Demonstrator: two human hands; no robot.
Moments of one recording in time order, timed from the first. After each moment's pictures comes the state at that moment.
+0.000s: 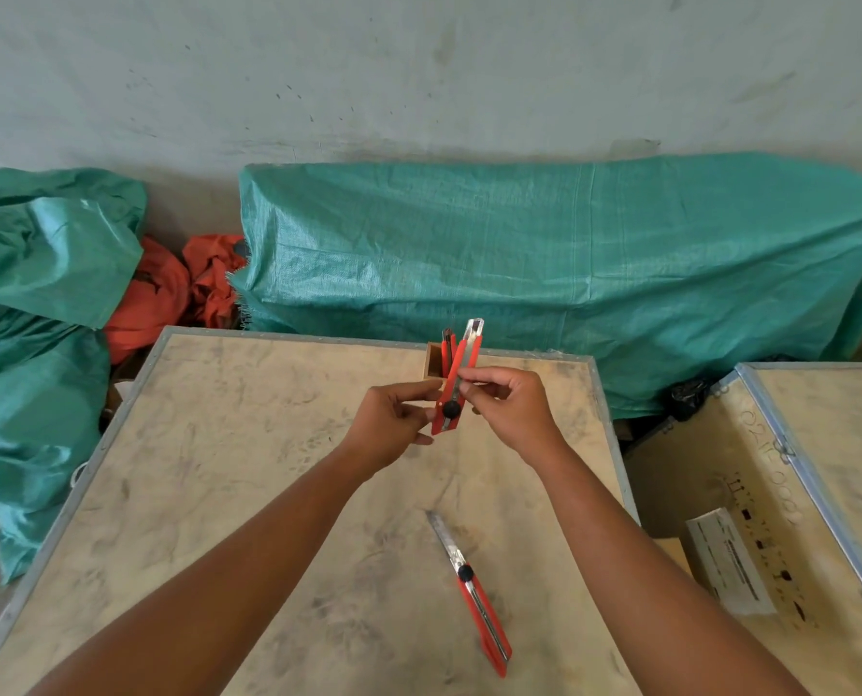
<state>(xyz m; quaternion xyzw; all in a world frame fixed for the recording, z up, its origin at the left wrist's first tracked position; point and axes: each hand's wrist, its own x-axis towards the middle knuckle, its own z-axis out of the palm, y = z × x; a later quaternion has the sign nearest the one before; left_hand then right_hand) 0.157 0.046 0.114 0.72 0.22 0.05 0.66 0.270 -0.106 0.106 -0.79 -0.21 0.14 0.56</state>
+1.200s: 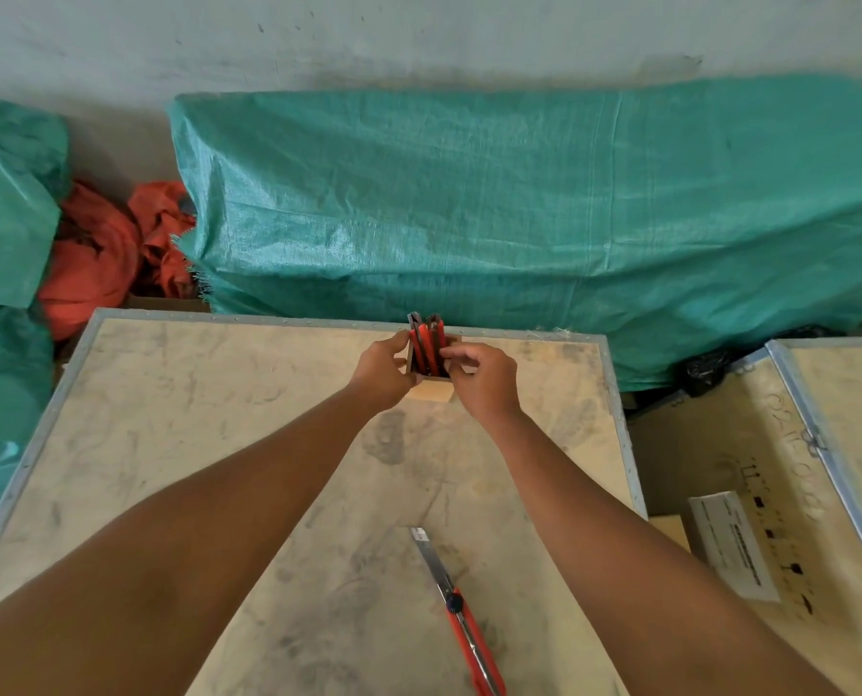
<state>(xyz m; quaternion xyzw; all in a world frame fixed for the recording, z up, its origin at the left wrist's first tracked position) 0.297 0.100 0.020 0.79 0.27 -0.04 0.55 0.364 -0.048 0.005 -0.87 -0.20 0.06 0.45</state>
